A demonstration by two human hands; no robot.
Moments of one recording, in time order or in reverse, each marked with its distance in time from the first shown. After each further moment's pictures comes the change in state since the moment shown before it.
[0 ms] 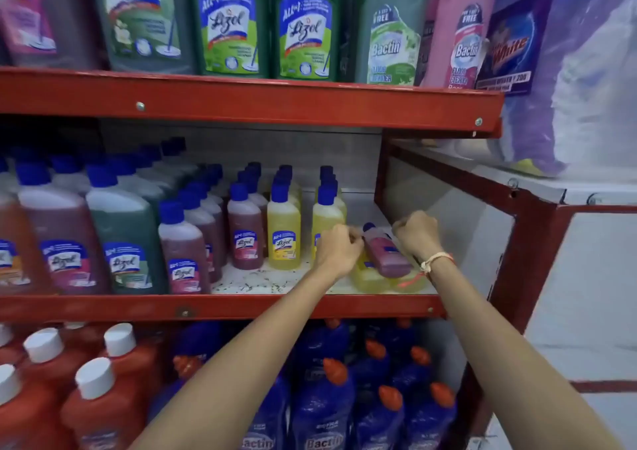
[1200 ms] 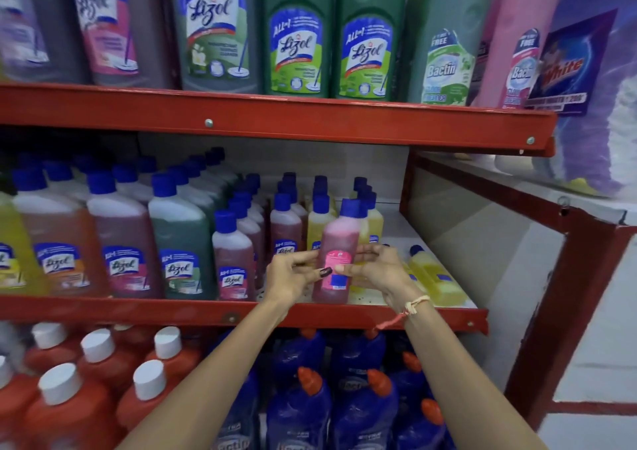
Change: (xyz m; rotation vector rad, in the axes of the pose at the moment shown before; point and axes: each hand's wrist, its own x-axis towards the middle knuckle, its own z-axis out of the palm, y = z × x) left_hand -0.029 -0.105 -0.101 -0.449 0.080 -0.160; right_hand -0.099 -0.096 0.049 0.829 -0.470 0.196
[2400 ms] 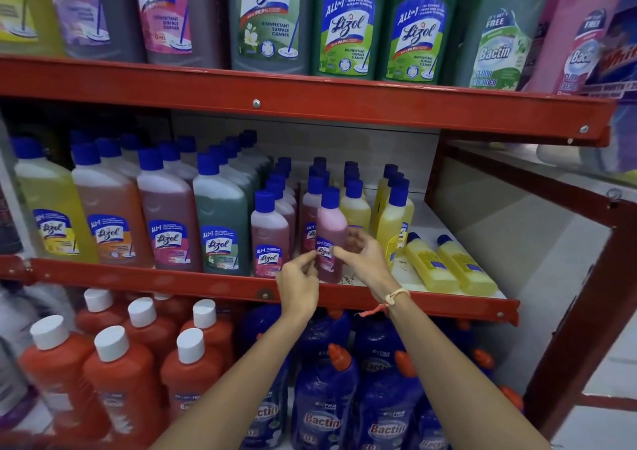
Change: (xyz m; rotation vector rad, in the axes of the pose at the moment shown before) left_hand -0.037 -0.026 -0.020 0.119 0.299 0.001; right_hand 0.011 0.030 0.069 -0.153 -0.020 -0.300
